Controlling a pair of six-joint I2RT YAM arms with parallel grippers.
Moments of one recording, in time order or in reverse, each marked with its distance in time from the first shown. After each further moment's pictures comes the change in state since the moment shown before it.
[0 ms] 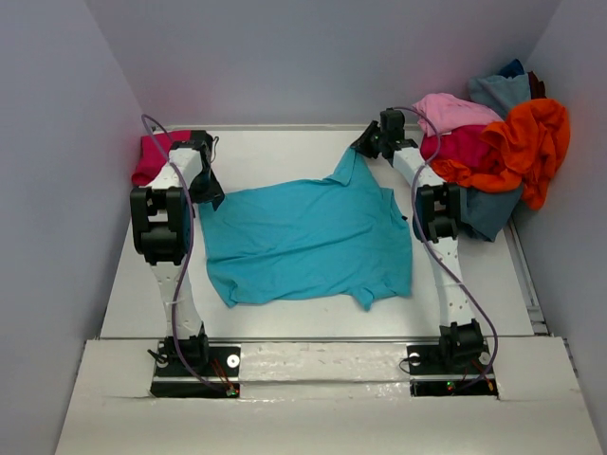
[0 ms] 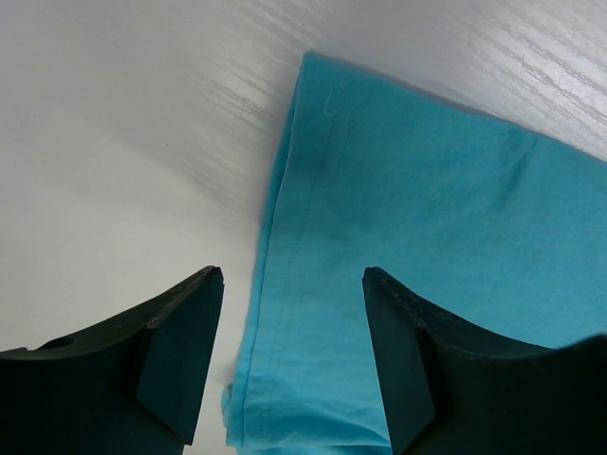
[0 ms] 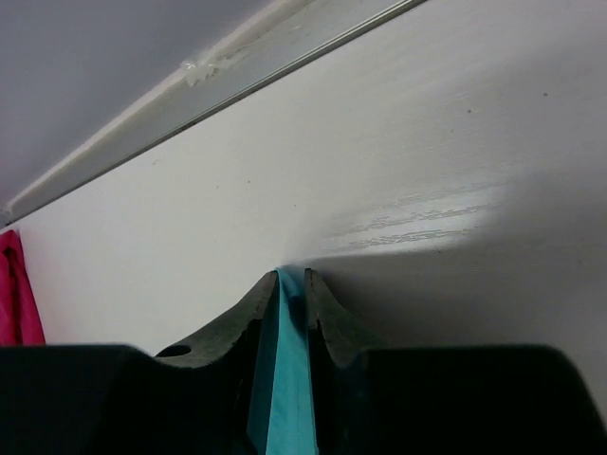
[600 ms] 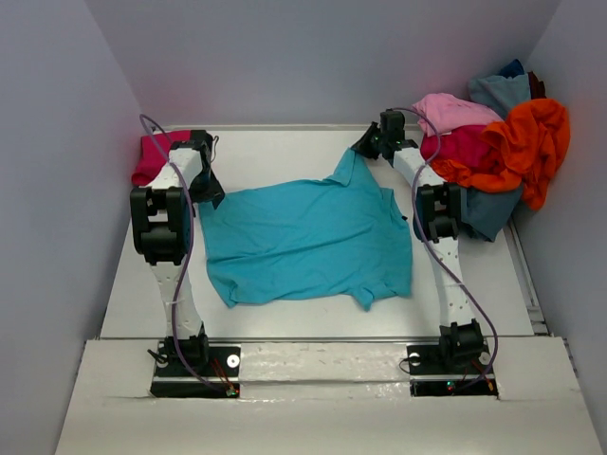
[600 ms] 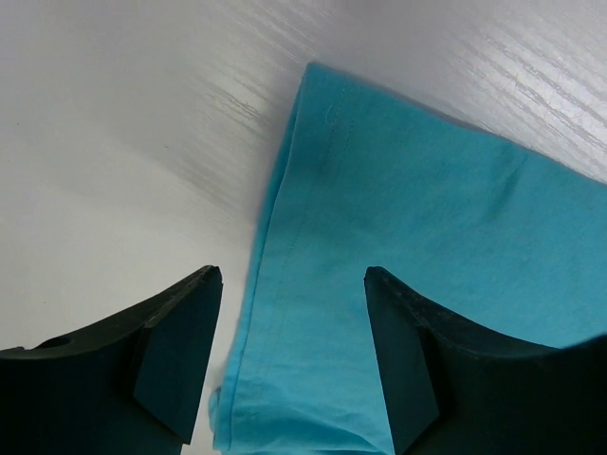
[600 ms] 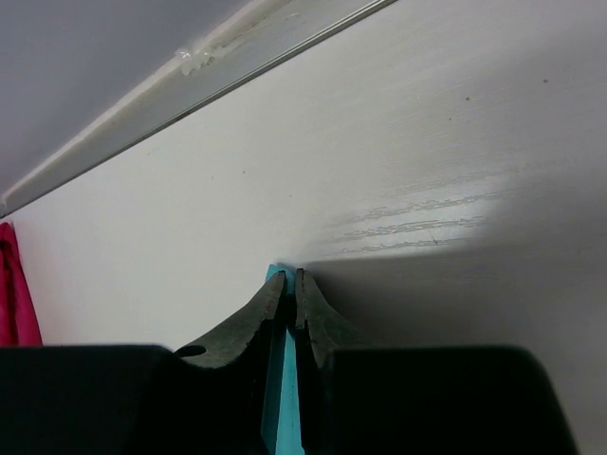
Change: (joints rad) left arm 0.000 0.000 0.000 0.009 -0.007 -0.039; right arm -0.002 -0.004 -0.022 0.002 -0.006 -0.008
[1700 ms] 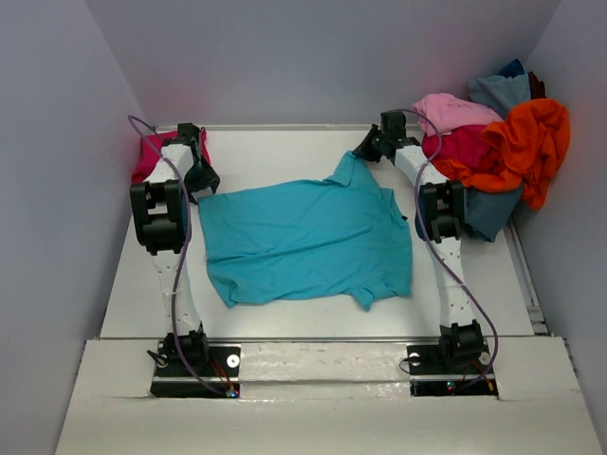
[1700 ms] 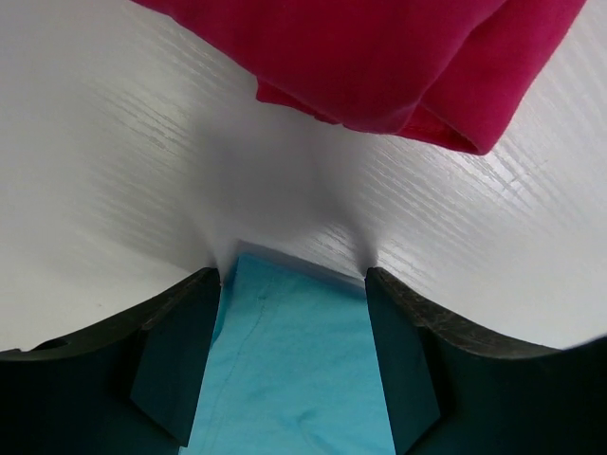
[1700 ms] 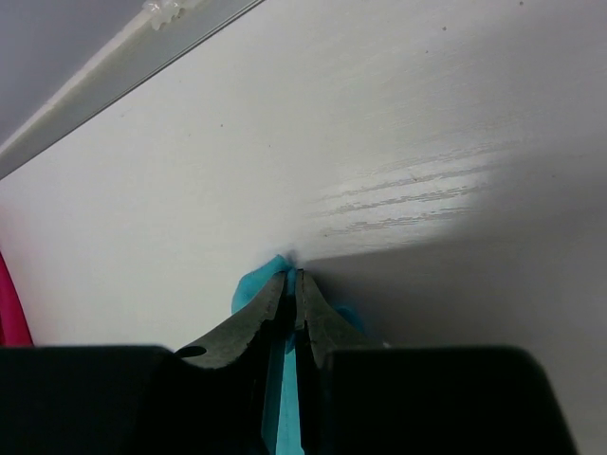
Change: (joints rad) left arm 0.080 0.172 0.185 0.114 0.124 -0.051; right arm 0.000 -0.055 -0.049 -0.093 -0.010 -0.023
